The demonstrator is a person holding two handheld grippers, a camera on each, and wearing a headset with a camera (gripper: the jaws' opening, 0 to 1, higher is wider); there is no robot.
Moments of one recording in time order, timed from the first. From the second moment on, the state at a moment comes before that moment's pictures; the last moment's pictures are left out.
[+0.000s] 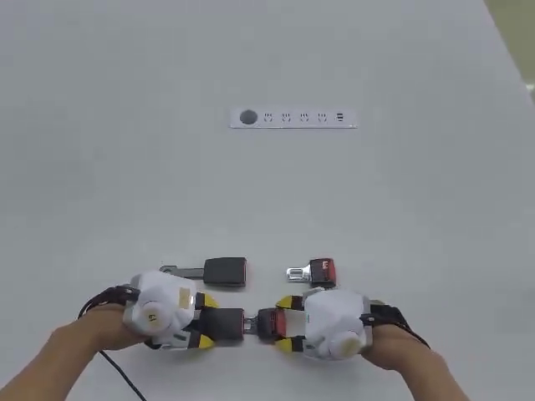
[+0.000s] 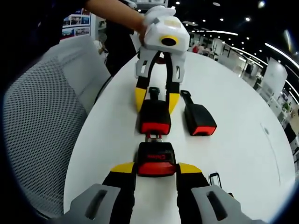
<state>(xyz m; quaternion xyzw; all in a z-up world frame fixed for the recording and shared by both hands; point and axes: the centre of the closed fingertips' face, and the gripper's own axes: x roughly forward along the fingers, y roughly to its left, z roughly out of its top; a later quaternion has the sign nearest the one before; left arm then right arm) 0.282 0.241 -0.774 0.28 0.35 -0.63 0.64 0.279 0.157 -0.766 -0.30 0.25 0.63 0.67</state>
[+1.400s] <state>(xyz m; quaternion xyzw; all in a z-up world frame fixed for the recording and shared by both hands) 0.283 0.241 -0.774 0.27 0.36 -0.62 0.65 0.283 0.164 -0.768 -0.27 0.28 0.59 0.71</state>
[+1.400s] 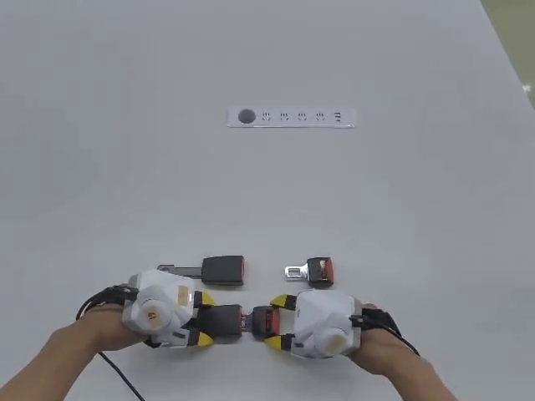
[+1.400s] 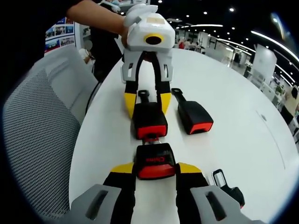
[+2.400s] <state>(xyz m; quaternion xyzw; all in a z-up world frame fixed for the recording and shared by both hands) 0.286 0.242 -0.782 0.28 0.36 -0.62 0.64 0.285 0.177 -0.748 -0.26 0.29 0.58 0.71</state>
